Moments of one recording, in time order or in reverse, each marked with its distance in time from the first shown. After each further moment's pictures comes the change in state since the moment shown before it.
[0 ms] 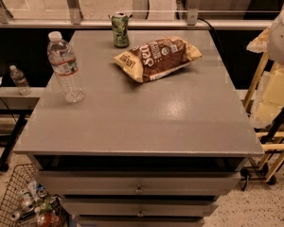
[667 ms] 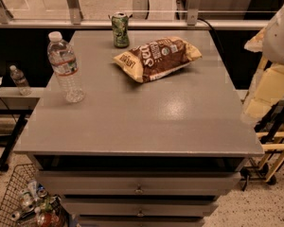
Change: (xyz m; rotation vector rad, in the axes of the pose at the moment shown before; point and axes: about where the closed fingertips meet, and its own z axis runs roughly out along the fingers) arm -0.007 -0.008 0.007 0.016 -0.034 0.045
